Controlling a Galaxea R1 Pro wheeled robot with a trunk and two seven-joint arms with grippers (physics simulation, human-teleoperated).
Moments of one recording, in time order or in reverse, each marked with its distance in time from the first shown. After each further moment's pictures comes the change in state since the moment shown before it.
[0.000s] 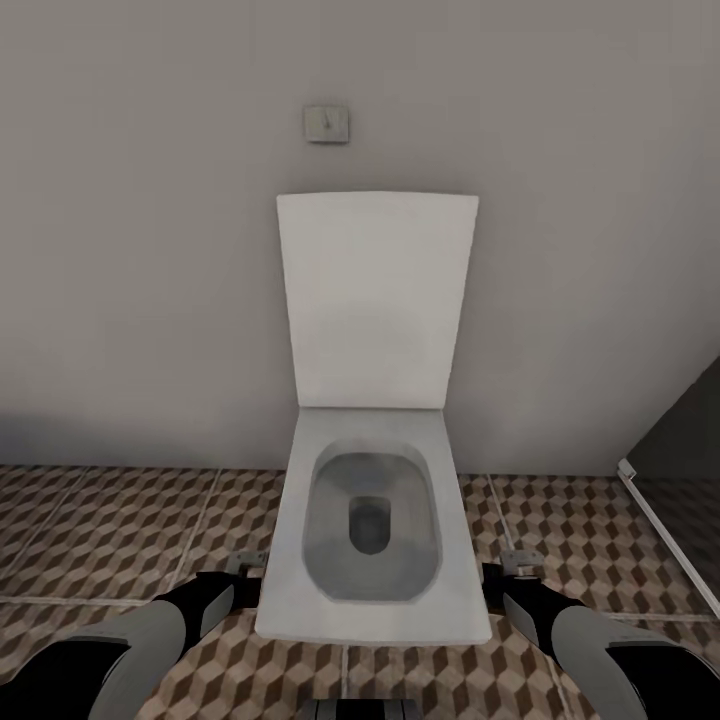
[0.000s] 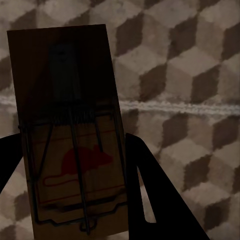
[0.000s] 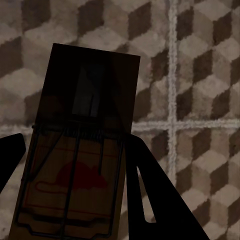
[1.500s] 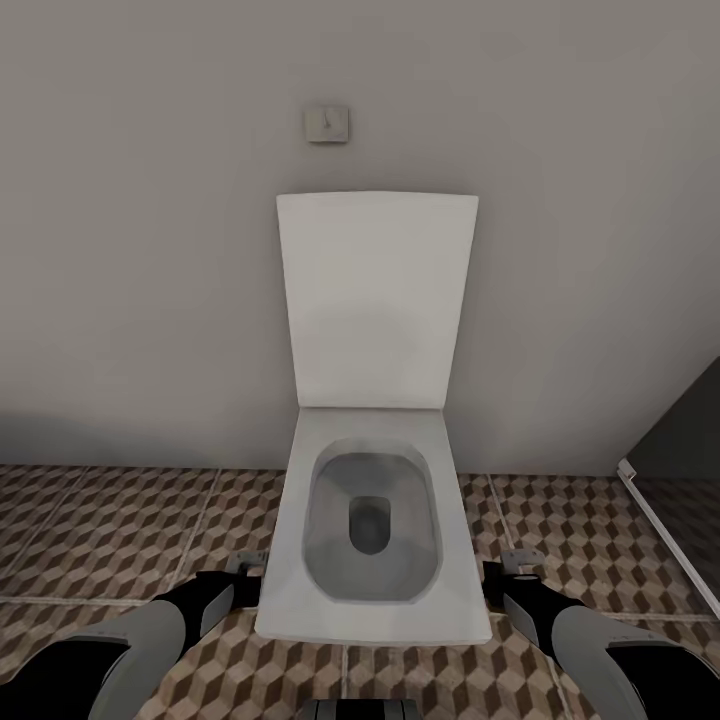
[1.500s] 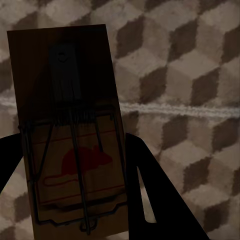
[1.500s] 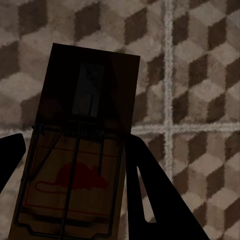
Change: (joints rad) left arm 0.000 0.001 0.001 -0.003 0.005 -0.002 0.001; right arm 0.000 0.000 0.001 0.001 0.005 -0.014 -0.010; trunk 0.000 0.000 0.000
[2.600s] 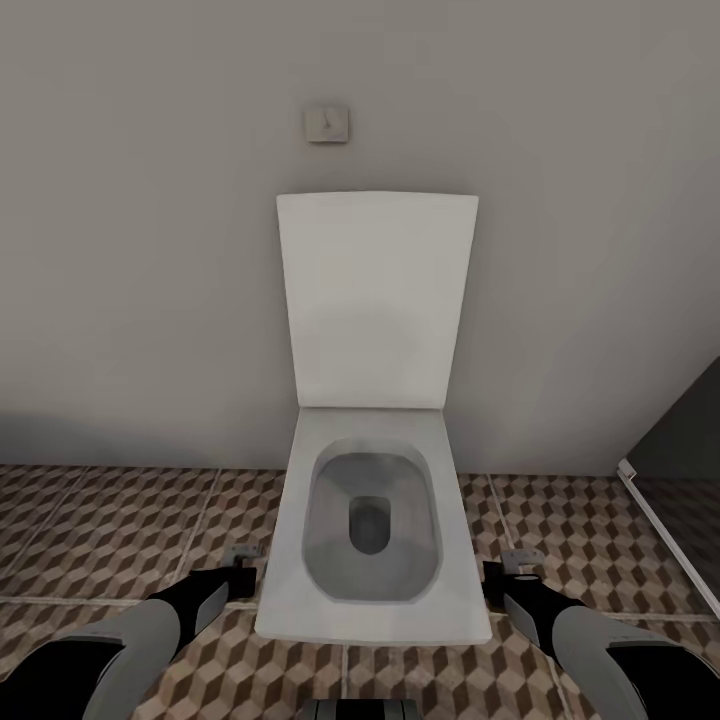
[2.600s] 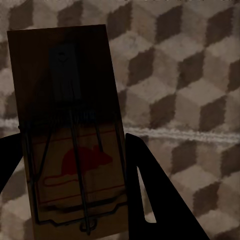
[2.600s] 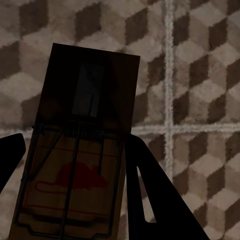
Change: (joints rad) left arm 0.000 0.017 0.000 -0.010 0.002 -0.071 0.000; right arm 0.000 -0.001 0.000 0.000 0.001 -0.002 0.006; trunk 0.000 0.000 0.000
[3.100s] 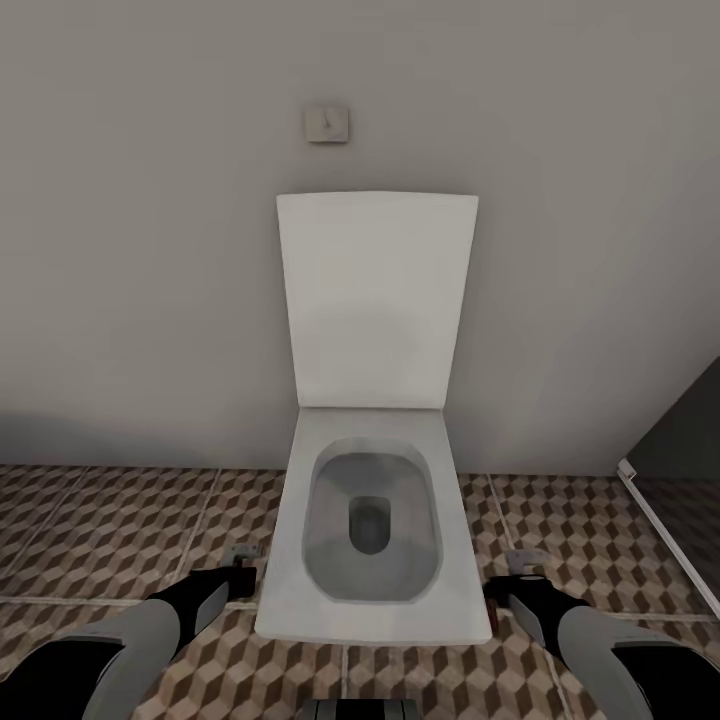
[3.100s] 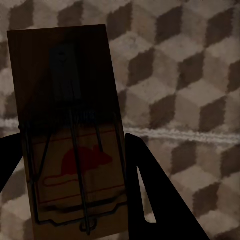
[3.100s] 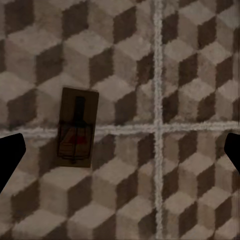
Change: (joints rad) left arm 0.000 0.000 0.003 -0.001 0.000 -0.001 0.000; right arm 0.000 -0.017 0.002 0.000 0.000 0.002 -0.002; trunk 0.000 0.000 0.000
